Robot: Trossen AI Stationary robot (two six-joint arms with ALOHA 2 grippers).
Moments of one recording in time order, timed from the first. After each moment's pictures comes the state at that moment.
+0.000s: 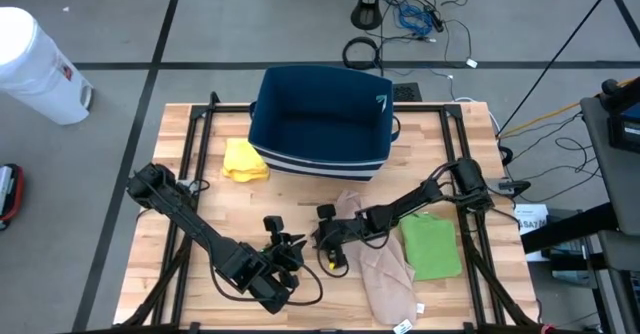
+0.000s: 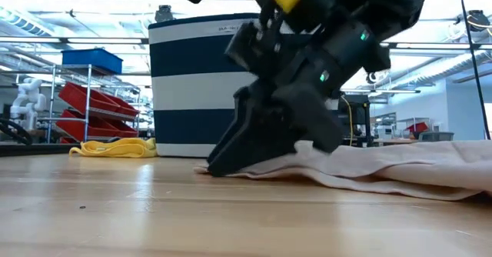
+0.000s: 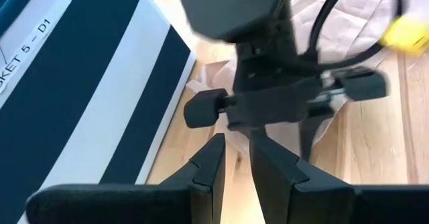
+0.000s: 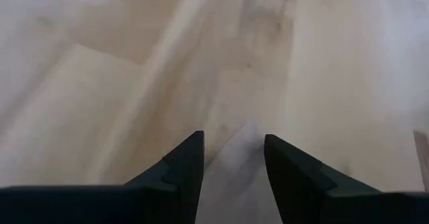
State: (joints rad) left arm -0.67 1.80 1.44 -0.83 -0.92 -0.51; right arm 0.27 2.06 1.09 0.28 0.13 -0.09
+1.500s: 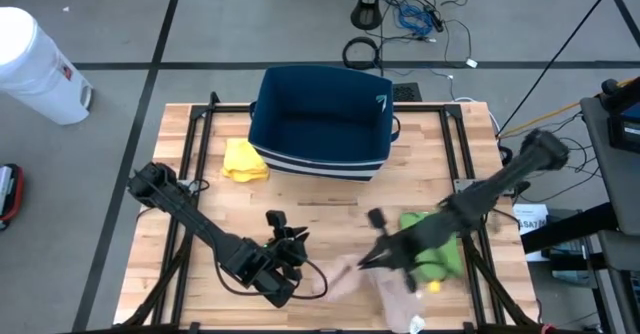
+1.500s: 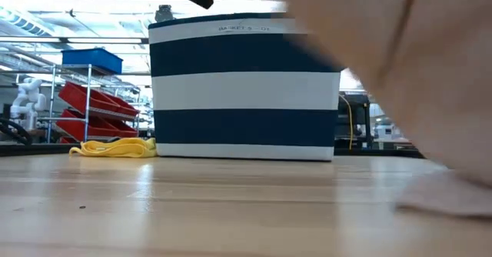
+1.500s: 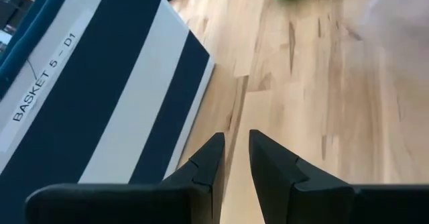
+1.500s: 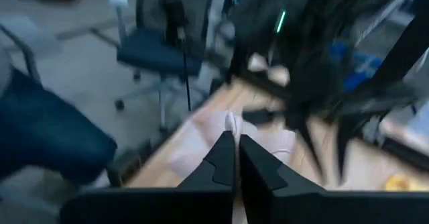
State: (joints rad) left arm -0.63 1.80 1.43 -0.82 -0.97 -0.43; right arm 0.57 1.35 1.09 -0.06 0.15 -0.16
